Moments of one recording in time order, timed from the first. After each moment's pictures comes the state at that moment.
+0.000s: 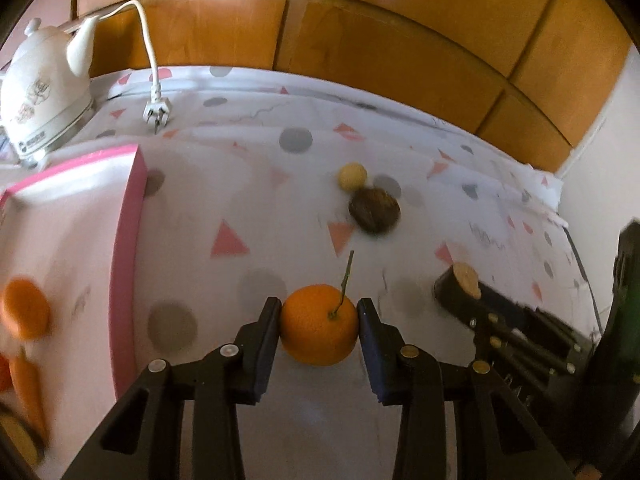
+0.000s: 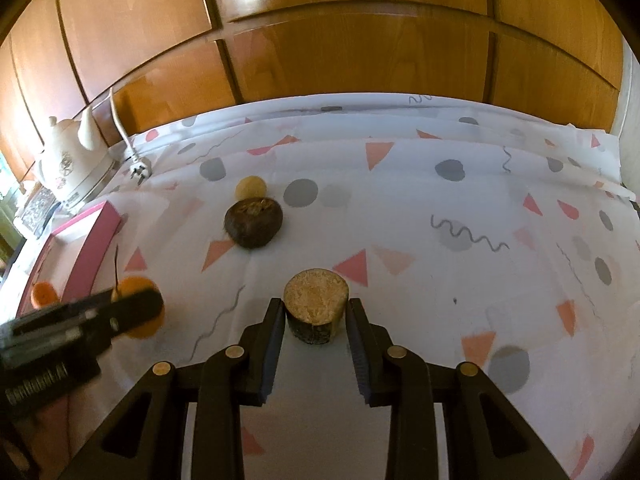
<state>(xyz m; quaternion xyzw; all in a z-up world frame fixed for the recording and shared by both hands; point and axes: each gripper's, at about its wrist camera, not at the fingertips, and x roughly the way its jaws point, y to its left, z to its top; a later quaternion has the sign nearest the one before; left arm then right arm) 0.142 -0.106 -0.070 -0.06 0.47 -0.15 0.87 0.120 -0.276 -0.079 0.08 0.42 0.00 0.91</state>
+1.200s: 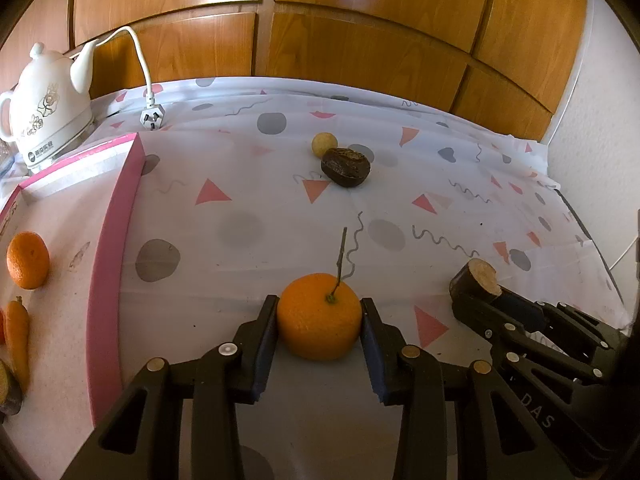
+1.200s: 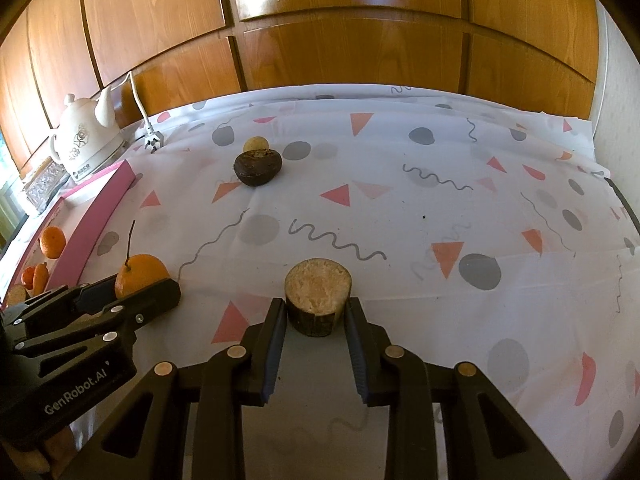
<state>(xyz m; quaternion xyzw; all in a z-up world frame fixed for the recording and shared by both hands) 0.092 -0.121 -0.091 -0.01 0.42 -0.17 0.89 0.055 -0.267 -0.094 0.06 0.40 -0.02 0.91</state>
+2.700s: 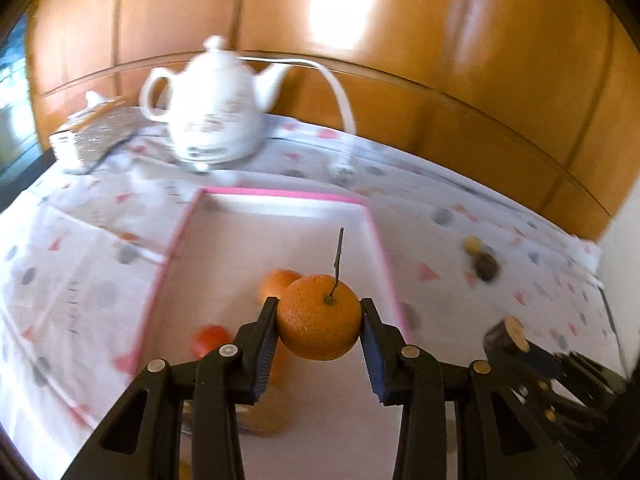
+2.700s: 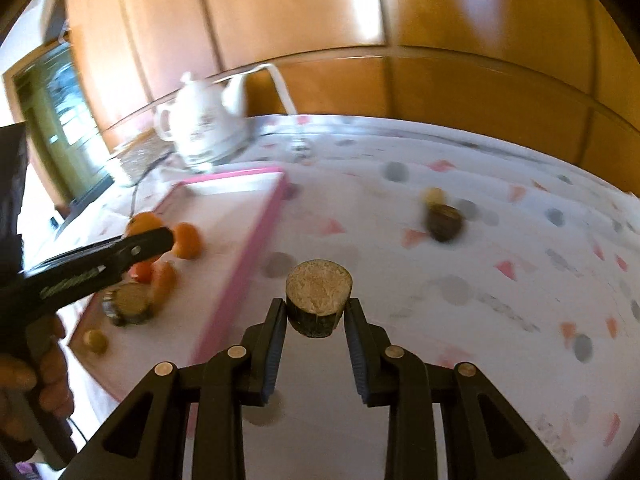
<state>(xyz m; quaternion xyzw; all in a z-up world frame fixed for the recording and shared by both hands) 0.088 0.056 -0.020 -0.09 0.39 -0.01 0.92 0.065 -0.149 -0.037 0.02 0.38 0.15 0.91</state>
